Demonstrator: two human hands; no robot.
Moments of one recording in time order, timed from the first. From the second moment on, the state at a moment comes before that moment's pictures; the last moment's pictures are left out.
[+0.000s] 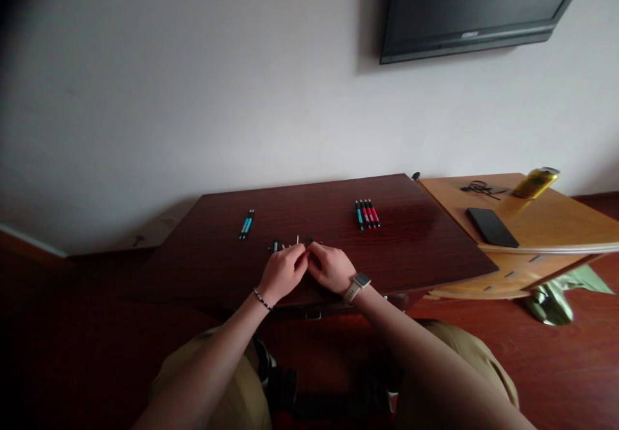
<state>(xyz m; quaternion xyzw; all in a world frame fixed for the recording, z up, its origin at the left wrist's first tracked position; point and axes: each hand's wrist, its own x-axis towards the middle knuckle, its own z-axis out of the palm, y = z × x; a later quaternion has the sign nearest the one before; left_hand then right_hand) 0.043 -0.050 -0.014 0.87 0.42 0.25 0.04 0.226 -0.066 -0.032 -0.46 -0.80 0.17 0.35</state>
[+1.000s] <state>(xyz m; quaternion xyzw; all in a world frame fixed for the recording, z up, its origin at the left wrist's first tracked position) 0.041 -0.047 -0.013 0.88 0.41 0.24 0.04 0.226 -0.066 -0.031 -0.46 -0.80 0.18 0.35</state>
